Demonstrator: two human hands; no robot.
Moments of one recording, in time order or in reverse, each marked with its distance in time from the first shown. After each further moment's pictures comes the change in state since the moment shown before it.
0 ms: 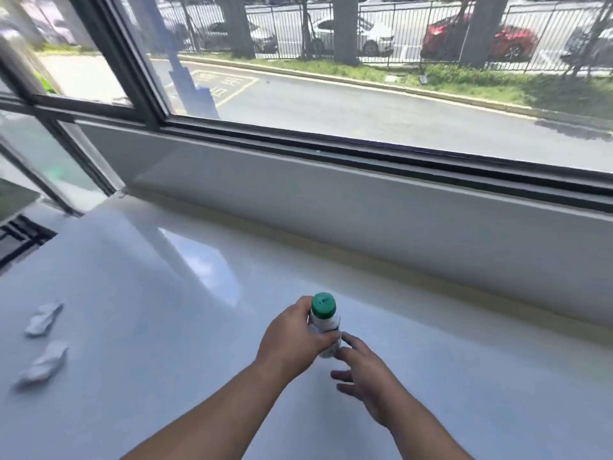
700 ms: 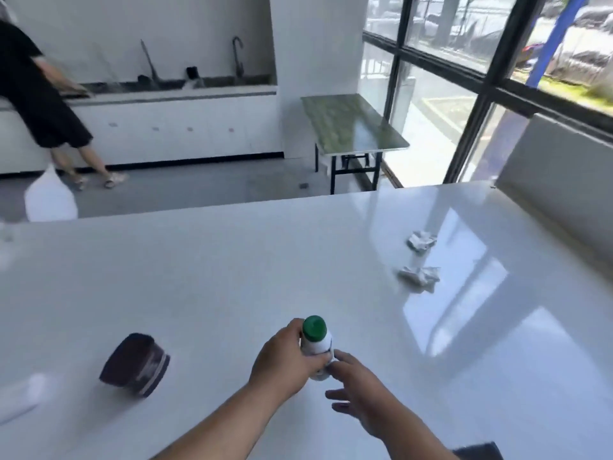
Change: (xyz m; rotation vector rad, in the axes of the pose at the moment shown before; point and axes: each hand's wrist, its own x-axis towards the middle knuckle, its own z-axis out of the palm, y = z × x) left_hand -0.462 -0.478 -0.293 -0.340 0.718 -0.654; right_hand -0.156 0.190 0.628 -0.780 -0.712 0.094
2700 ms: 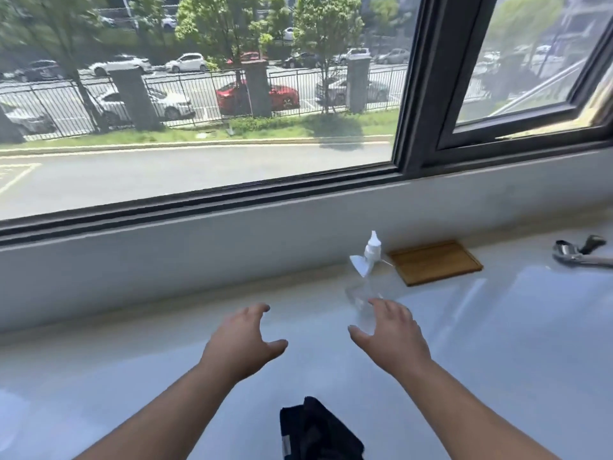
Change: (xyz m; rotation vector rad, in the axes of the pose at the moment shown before) left_hand -0.490 0.443 0.617 0.792 -0.871 1.333; right_hand -0.607 0.575 -0.441 -0.004 1.684 0.475
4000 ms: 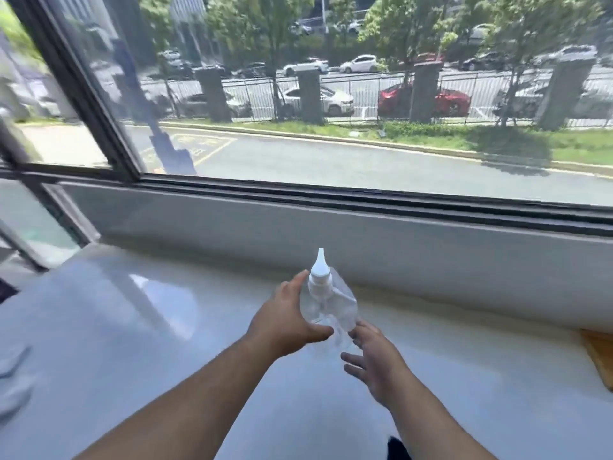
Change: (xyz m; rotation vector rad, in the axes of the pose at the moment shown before) left_hand -0.061 -0.133 -0.076 -0.345 0.283 -0.301; right_hand -0.024 -0.240 0.091 1.093 -0.816 0.231
